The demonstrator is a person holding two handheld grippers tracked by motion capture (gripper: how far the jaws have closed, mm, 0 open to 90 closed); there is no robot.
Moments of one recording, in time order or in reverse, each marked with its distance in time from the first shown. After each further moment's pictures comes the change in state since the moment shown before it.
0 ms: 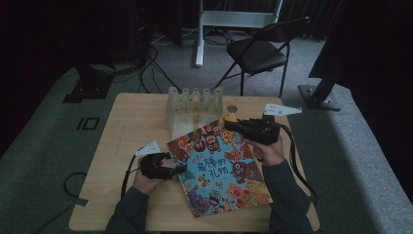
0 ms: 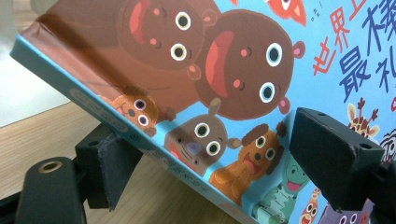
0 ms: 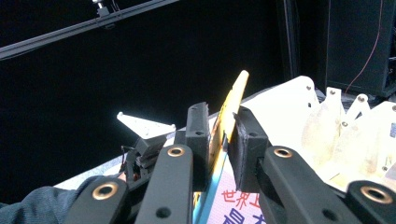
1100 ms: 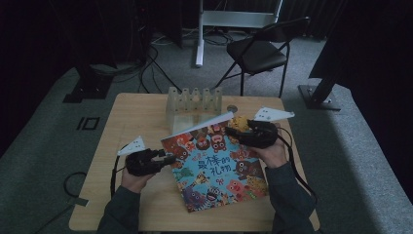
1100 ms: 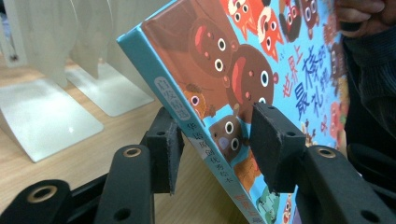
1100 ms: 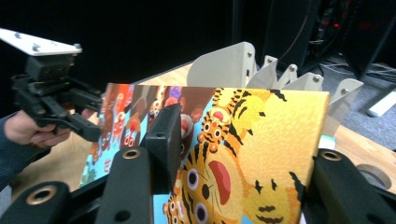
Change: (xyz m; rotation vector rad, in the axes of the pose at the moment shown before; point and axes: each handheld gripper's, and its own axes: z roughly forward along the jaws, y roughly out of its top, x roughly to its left) left arm -0.010 0.020 -0.045 -0.085 0.048 0.063; right arm 0.006 -0.008 0.006 0.164 -0.273 -0.156
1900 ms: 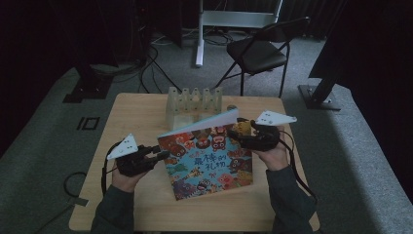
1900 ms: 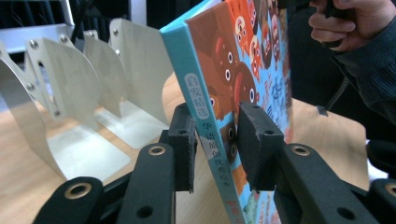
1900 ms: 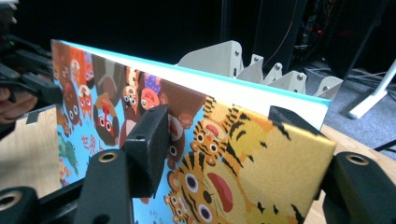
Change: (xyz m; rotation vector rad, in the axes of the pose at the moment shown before) left arm -0.025 0.031 -0.029 -0.043 0.081 0.188; right arm 0.000 -0.010 -0.005 -0.013 -0.047 -0.032
